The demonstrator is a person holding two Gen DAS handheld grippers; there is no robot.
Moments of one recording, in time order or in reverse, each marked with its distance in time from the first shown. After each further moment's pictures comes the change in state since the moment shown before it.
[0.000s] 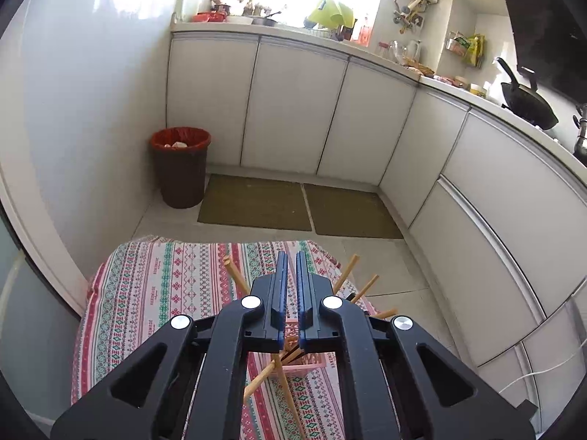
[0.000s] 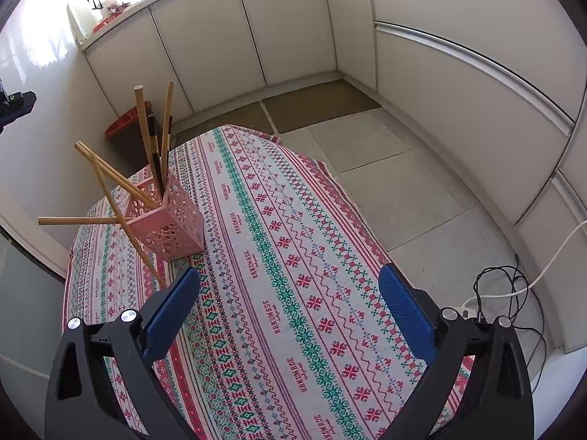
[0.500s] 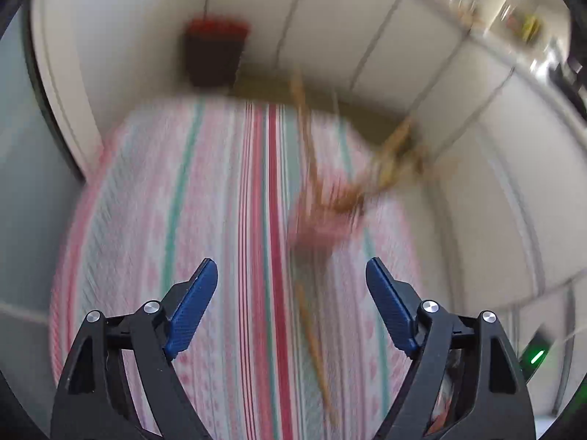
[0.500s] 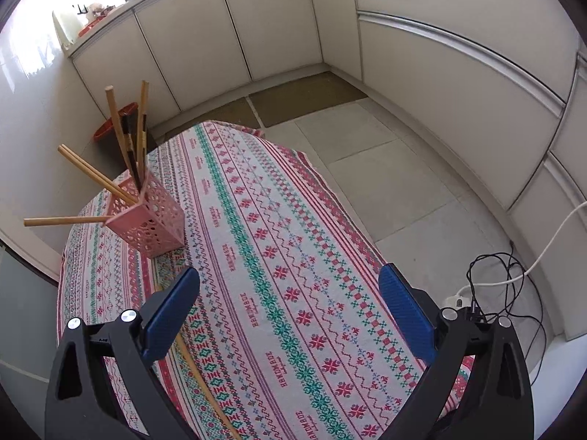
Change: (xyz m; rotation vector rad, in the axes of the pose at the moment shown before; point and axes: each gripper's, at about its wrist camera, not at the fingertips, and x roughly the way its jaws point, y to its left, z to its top) left arm 0.034 0.043 -0.133 -0.191 0.488 0.046; right arm 0.011 -0.029 -0.011 0.055 0.060 -0.036
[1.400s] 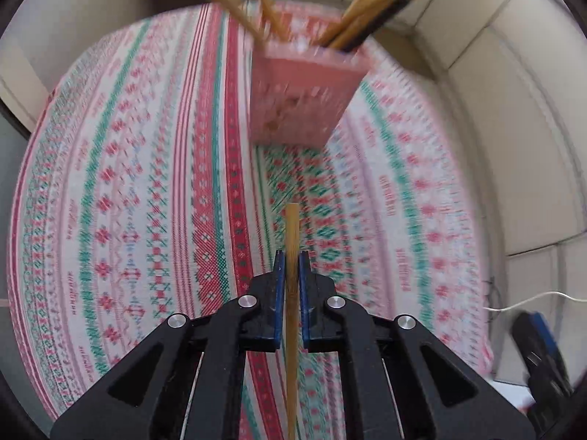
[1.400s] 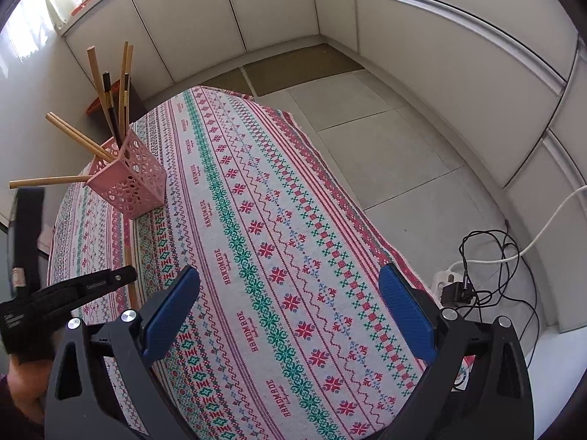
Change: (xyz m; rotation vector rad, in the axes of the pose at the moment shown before) left arm 0.080 -0.059 -0.036 0.132 0.084 0.038; right arm -0.001 -0.019 -0.020 -0.023 0.062 -0.003
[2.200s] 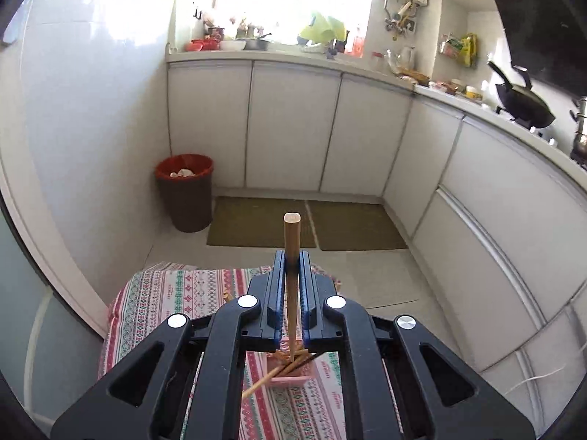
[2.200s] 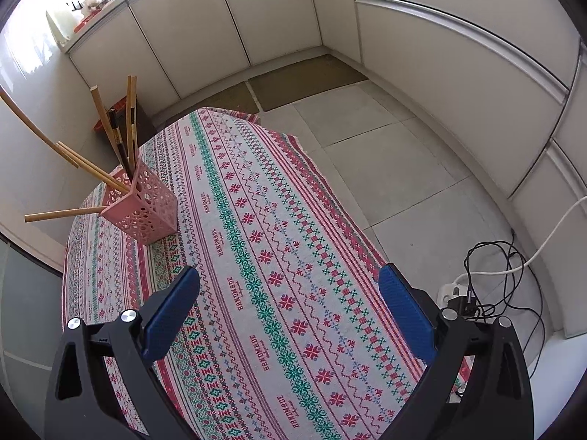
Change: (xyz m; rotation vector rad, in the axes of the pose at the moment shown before) left arm -0.219 -0.037 0.131 0.090 -0.606 0.034; right arm -0.005 -0.002 0.026 0.015 -0.019 0.030
